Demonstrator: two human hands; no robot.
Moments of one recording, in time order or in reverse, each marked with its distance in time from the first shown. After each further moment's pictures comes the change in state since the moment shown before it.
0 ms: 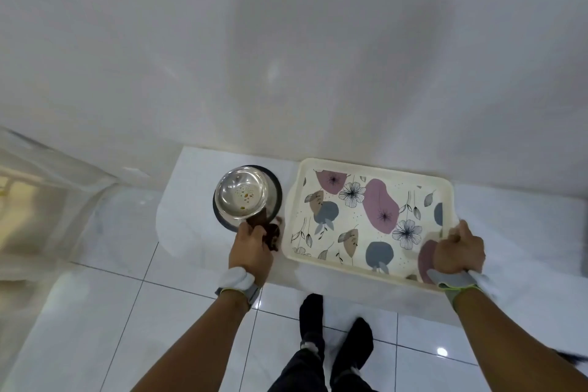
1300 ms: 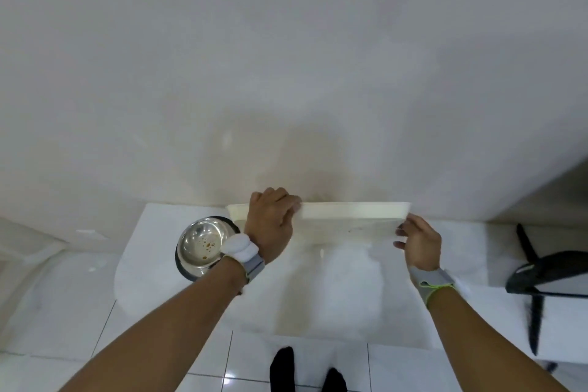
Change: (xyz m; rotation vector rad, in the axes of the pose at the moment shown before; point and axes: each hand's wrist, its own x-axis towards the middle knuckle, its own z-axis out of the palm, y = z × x) left_hand 0.032 0.177 -0.093 -0.184 0.341 0.741; right_hand 0.027 -0.056 -0.099 0.860 -0.163 0.081
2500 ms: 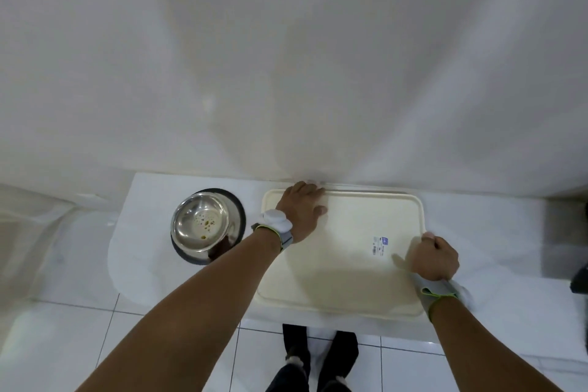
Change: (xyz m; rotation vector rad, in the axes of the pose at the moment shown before) left_hand -0.001 -0.072 0.134 0.101 -0.694 -0.180; right_hand 0.037 0.126 0.024 -0.562 0.345 0.199
